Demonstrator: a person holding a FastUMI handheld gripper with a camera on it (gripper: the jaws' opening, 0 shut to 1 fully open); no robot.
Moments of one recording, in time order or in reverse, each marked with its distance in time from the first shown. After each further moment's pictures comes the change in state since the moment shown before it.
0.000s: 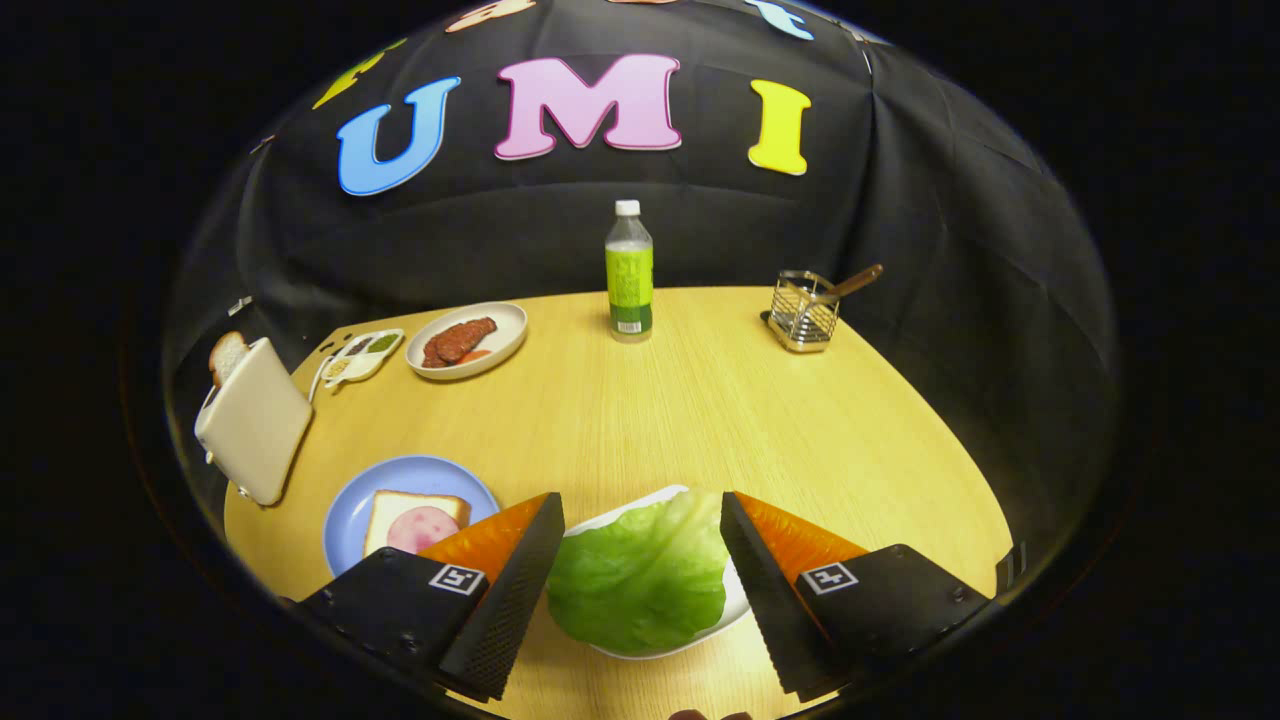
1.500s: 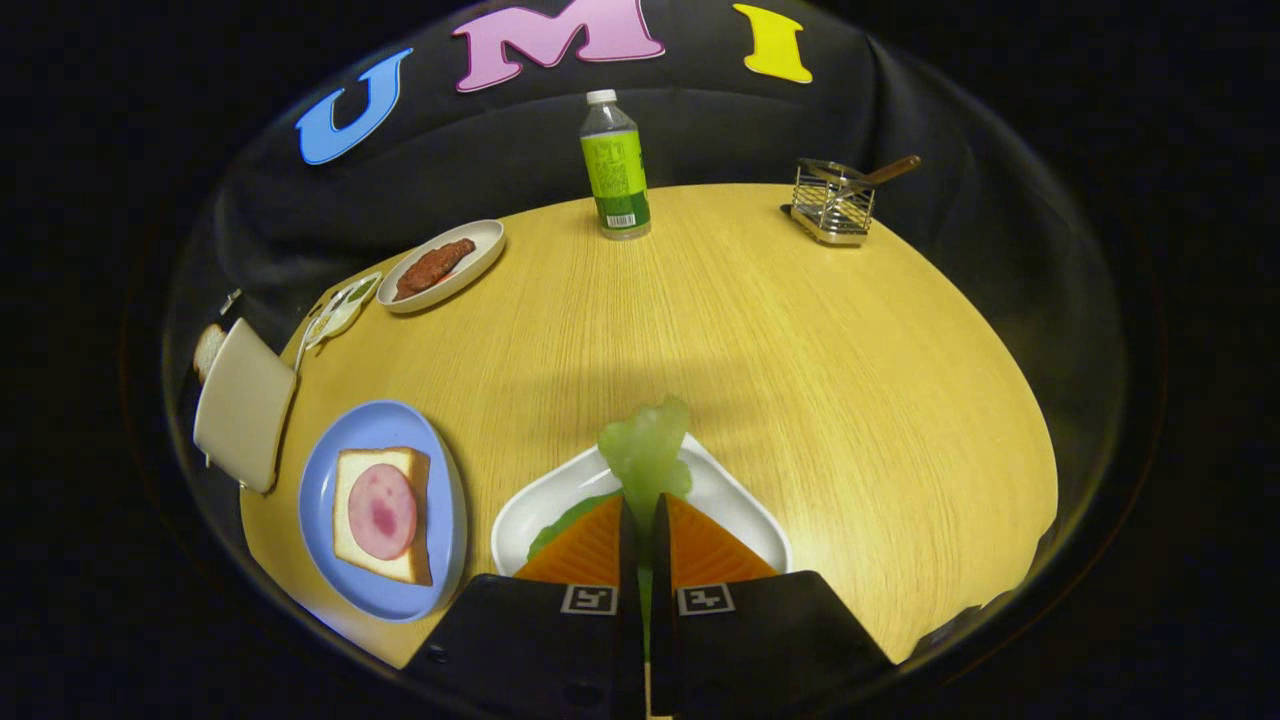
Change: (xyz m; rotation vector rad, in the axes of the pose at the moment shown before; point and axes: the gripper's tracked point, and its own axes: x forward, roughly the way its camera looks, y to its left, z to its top) arm 0.026 -0.002 -0.032 0.033 0.209 0.076
